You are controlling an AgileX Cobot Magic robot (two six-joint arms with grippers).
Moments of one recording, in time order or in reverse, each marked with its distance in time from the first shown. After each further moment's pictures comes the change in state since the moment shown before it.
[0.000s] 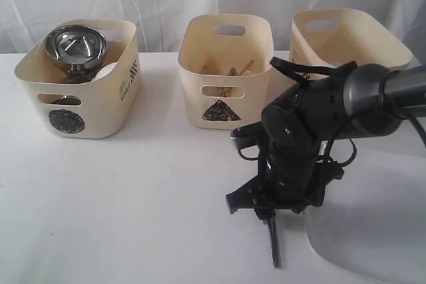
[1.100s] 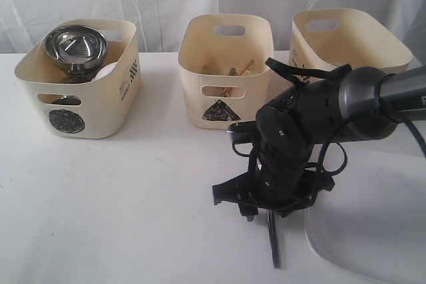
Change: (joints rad) left arm 0.000 0.000 0.000 0.000 0.000 0.000; right arm 0.023 0.000 0.000 0.061 -0.059 0.135
